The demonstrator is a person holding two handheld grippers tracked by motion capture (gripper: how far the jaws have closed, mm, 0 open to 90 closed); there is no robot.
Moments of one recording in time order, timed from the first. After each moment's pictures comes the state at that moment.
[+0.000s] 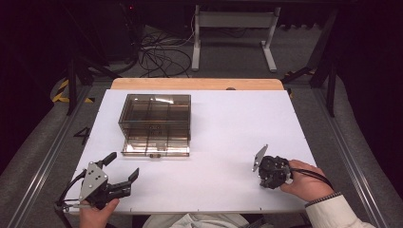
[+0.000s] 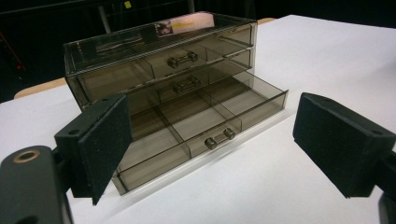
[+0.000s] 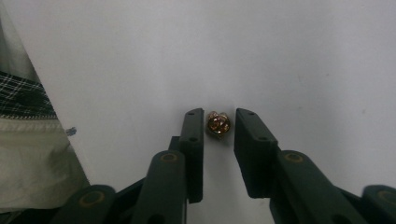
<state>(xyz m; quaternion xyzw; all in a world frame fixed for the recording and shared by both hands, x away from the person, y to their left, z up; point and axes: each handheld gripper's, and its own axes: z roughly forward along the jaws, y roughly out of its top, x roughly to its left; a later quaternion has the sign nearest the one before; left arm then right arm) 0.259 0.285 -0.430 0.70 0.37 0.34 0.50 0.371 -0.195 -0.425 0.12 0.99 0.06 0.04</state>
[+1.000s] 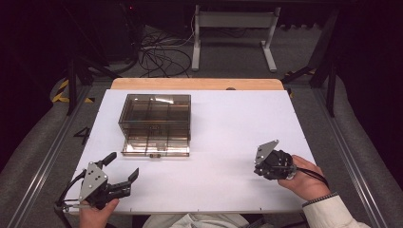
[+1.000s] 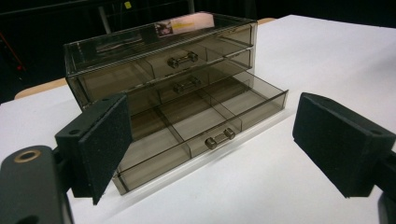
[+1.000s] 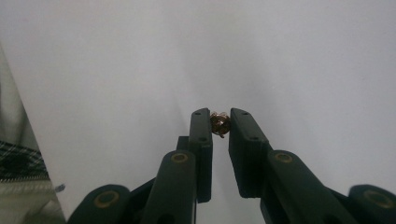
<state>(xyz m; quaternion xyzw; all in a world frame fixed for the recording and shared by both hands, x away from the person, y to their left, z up) 0.259 0.286 -0.430 0.70 0.37 0.35 0.50 0.368 -0.196 -0.399 0.13 0.97 0.18 0.12</state>
